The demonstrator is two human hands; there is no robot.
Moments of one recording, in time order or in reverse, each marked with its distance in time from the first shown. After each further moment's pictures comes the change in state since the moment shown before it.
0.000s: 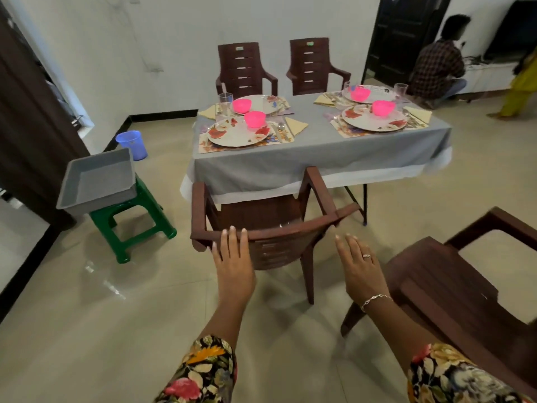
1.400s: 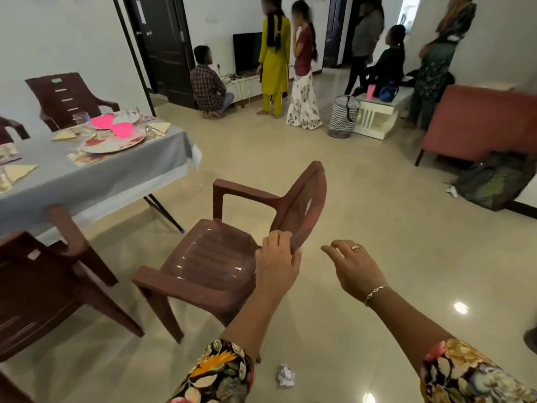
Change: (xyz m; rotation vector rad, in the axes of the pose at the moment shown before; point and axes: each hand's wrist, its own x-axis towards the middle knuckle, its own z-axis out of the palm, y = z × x) left_hand -0.281 0.617 -0.163 -0.719 -0.253 0.754; right_hand -0.468 0.425 -0.209 -0.220 0.137 0.331
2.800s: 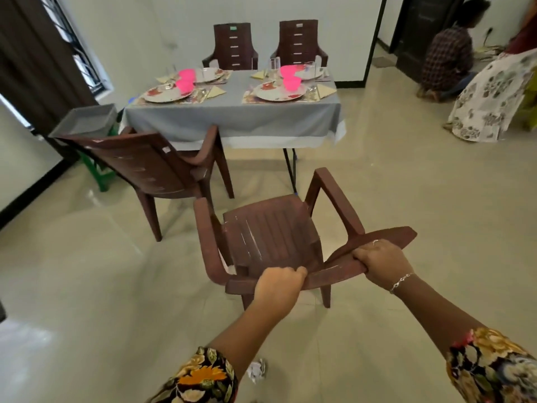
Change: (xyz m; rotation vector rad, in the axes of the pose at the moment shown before) left_hand 0.140 0.086 0.113 0.546 -0.353 -0.658; right_hand 0.217 0.216 0.173 0.373 -0.214 -0.893
